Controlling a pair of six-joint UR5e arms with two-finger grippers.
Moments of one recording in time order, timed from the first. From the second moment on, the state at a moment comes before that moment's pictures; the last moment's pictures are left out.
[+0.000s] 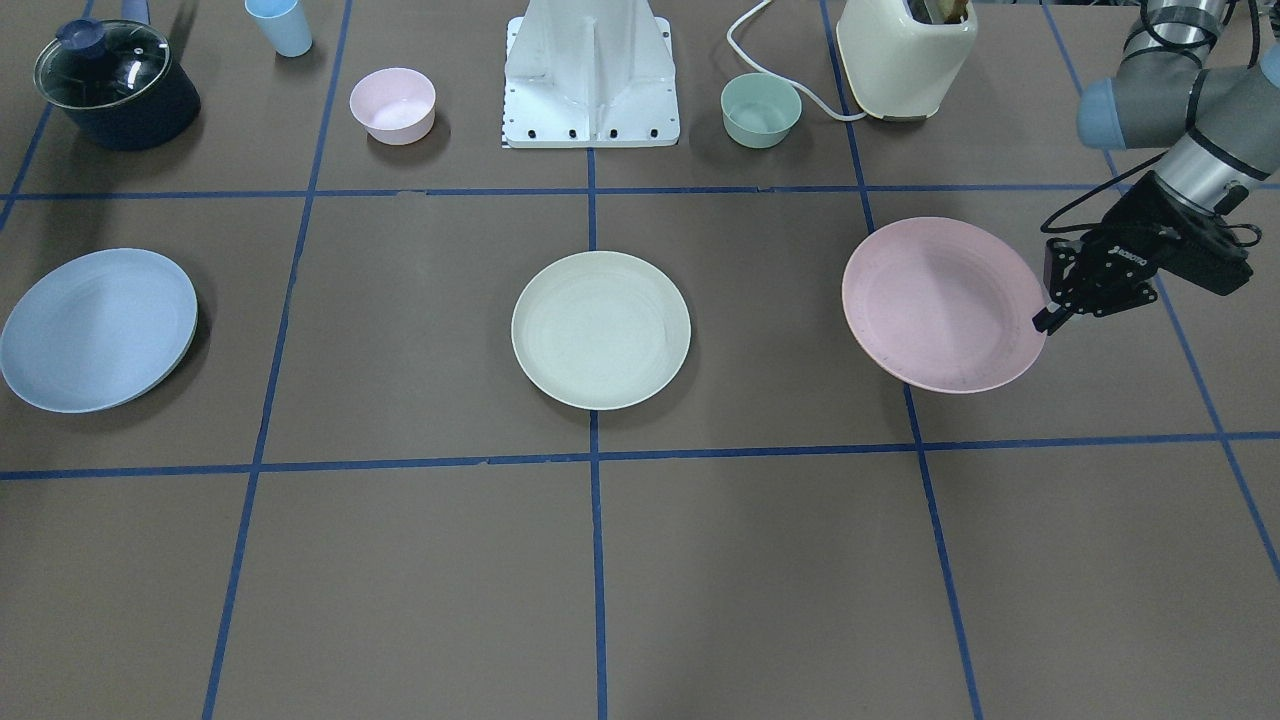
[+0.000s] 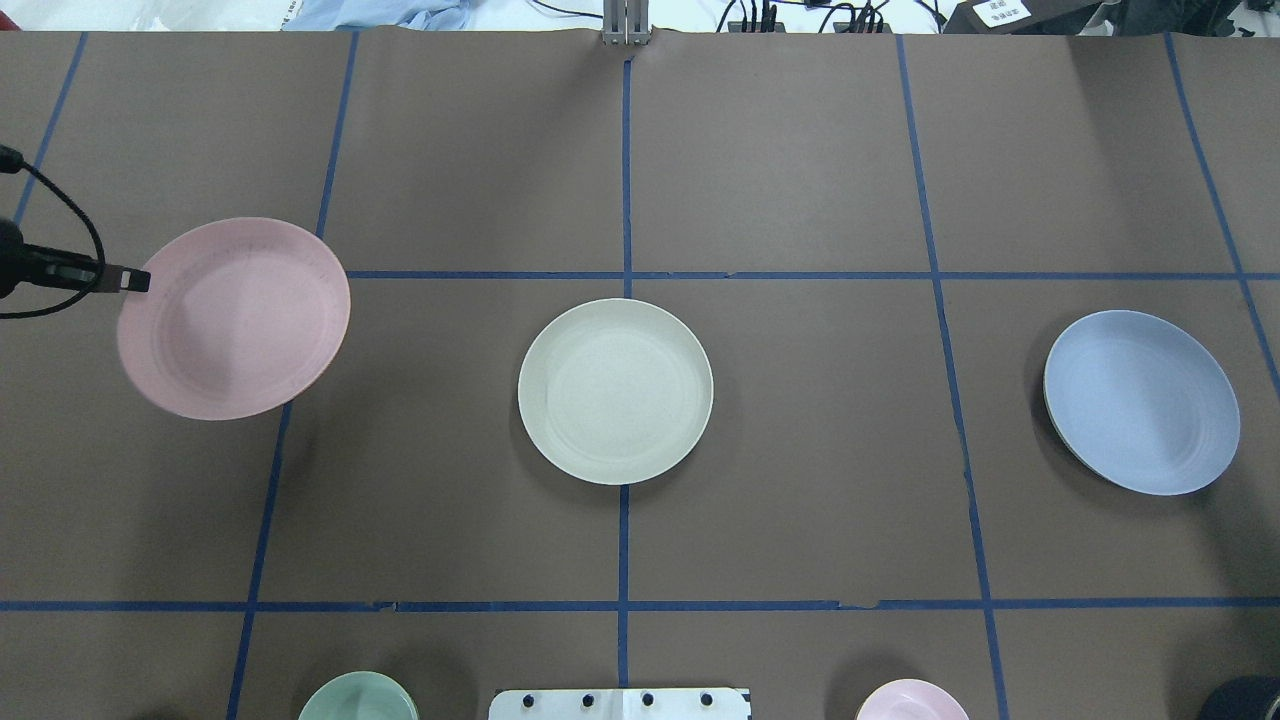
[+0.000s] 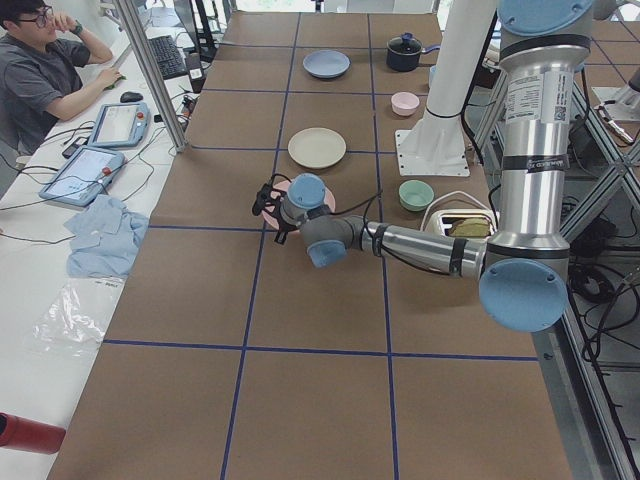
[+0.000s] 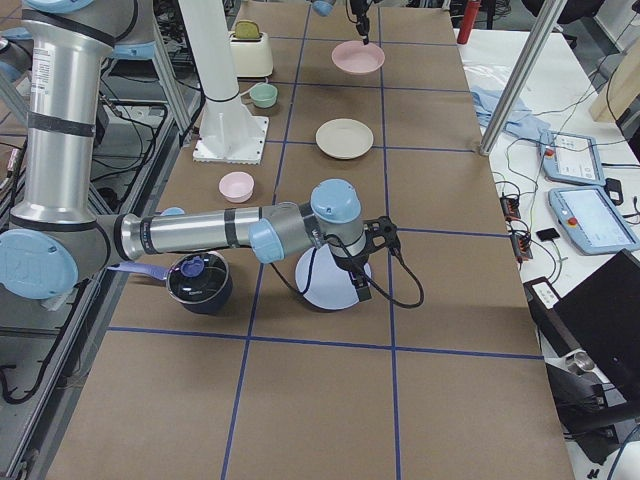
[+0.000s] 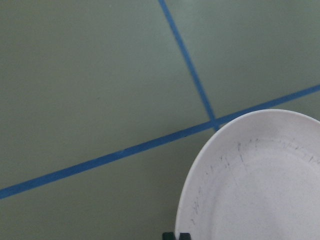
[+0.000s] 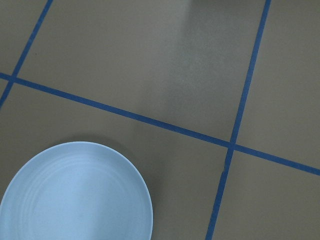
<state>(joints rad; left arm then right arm) -1.03 -1.59 -1.75 -2.46 -2.21 -0.84 1.48 -1.73 1.86 -1.29 2.33 0.06</state>
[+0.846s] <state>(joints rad) -0.62 -2.02 -1.68 -2.25 -1.90 -1.31 1.48 -1.73 1.85 -1.29 2.33 0.06</state>
